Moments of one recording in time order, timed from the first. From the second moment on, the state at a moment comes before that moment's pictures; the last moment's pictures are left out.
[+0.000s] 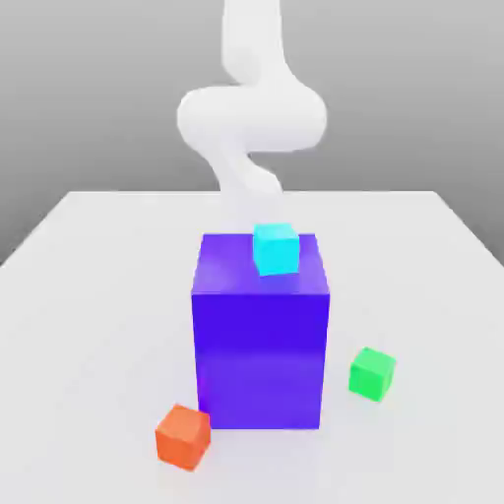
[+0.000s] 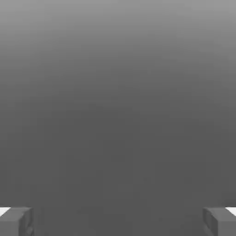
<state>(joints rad) -0.02 -0.71 -0.01 -2.28 -0.01 2.31 0.82</state>
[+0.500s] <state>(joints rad) -0.15 -0.16 -0.09 -2.14 -0.01 2.40 0.93</state>
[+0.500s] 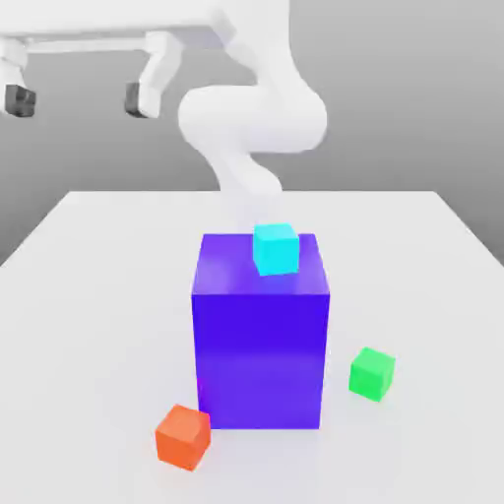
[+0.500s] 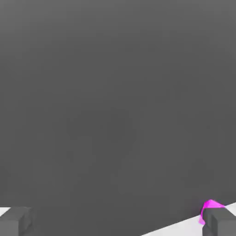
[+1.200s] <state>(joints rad) -0.36 0.61 -0.15 -1.95 0.16 2.55 0.95</state>
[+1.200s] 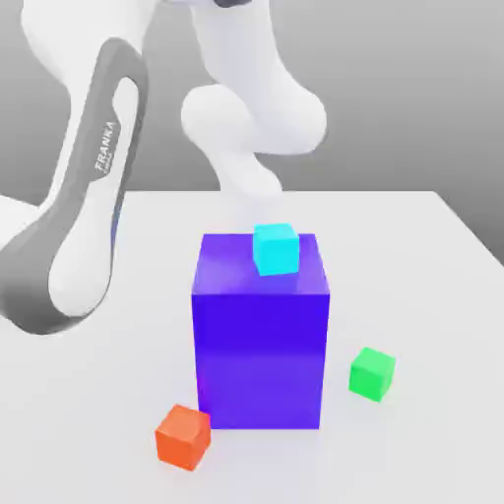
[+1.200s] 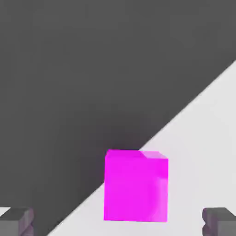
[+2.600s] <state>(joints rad) 0.23 -0.13 0.34 -2.89 0.12 2.76 -0.12</state>
